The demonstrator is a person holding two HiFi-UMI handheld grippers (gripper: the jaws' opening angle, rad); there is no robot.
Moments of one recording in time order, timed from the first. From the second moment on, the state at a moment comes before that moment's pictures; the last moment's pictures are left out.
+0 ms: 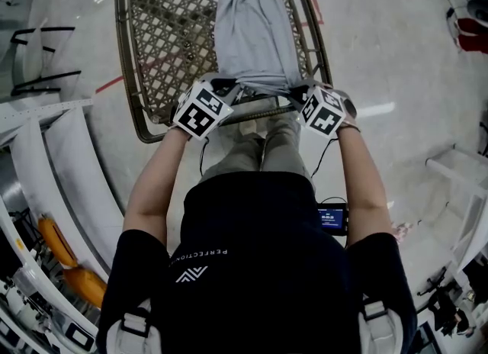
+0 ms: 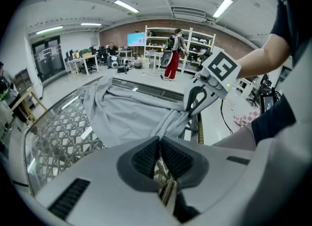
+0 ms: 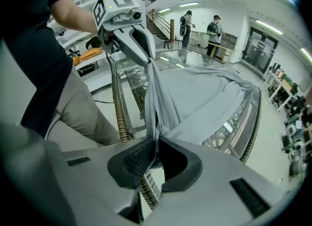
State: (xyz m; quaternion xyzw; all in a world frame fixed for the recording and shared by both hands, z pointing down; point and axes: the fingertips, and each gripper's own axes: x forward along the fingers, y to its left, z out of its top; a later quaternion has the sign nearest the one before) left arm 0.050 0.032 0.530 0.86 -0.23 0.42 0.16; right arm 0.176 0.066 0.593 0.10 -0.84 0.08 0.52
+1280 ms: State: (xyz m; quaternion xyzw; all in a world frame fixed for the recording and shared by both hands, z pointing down) left arm 0.037 0.040 0.512 0.85 -0.18 0.46 0.18; right arm 0.165 0.036 0.513 0.02 -0.85 0.07 0.51
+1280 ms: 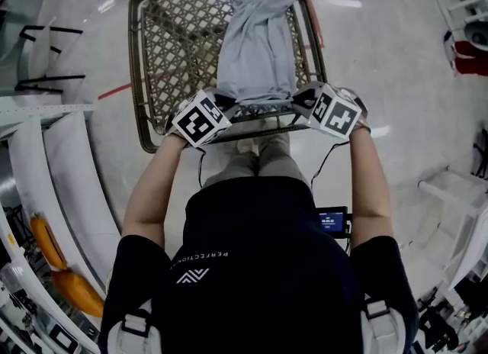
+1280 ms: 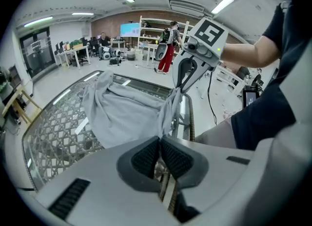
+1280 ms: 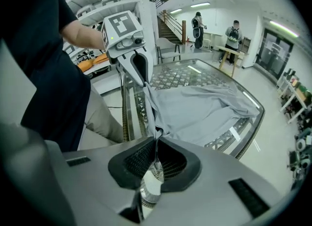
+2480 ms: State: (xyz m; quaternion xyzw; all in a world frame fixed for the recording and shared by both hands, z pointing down) left arm 0.015 -0.157 0.486 0.81 -0.31 0.44 0.22; right arm 0.144 -0.167 0.488 0.02 -0.87 0.01 0.50
